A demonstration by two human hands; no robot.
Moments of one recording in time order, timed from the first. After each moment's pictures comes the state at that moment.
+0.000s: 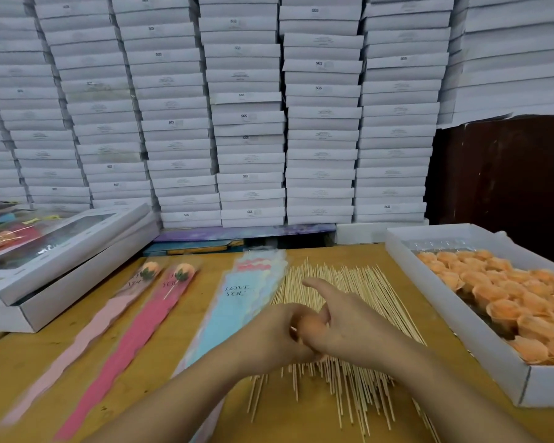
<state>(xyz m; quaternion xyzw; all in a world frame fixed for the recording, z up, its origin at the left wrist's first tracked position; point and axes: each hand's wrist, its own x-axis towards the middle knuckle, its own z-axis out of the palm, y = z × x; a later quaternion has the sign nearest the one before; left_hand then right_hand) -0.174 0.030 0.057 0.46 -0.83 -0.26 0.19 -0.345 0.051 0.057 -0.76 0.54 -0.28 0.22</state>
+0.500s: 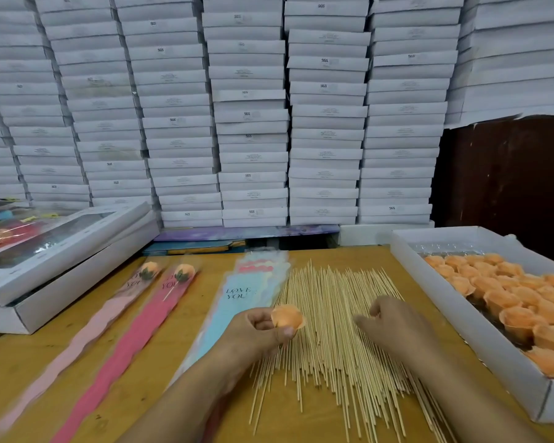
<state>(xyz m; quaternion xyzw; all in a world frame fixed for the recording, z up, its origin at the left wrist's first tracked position) -0.142 0.002 0.019 0.51 -0.55 -0.54 0.39 -0.397 0.015 0.023 -0.60 0.75 -0.24 0.09</state>
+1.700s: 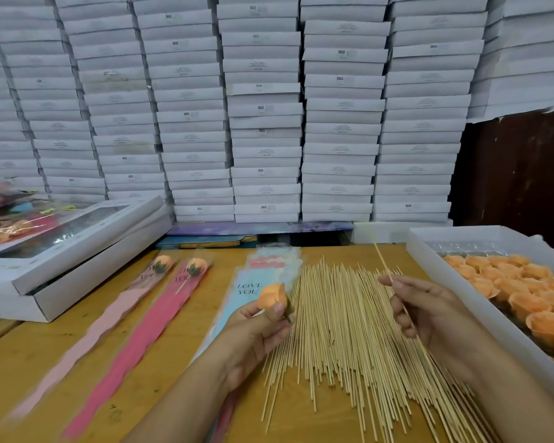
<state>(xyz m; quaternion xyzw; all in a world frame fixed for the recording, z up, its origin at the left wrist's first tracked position) -0.129 0.001 0.017 0.35 -0.39 -0.69 0.49 -0.414 0.035 0.046 -0.48 0.40 -0.57 0.53</state>
